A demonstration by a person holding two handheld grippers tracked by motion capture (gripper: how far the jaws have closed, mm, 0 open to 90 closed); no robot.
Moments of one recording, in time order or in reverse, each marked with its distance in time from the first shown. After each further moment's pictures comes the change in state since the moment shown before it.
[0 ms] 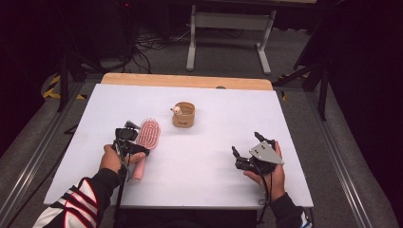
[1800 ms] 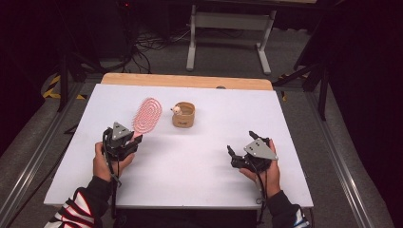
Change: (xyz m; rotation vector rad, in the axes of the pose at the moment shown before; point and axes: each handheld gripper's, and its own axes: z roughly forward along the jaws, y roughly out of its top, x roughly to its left) left arm 0.004 -0.032 -0.029 -0.562 0.085 0.302; right arm 0.006 0.004 0.014 0.019 0.042 0.017
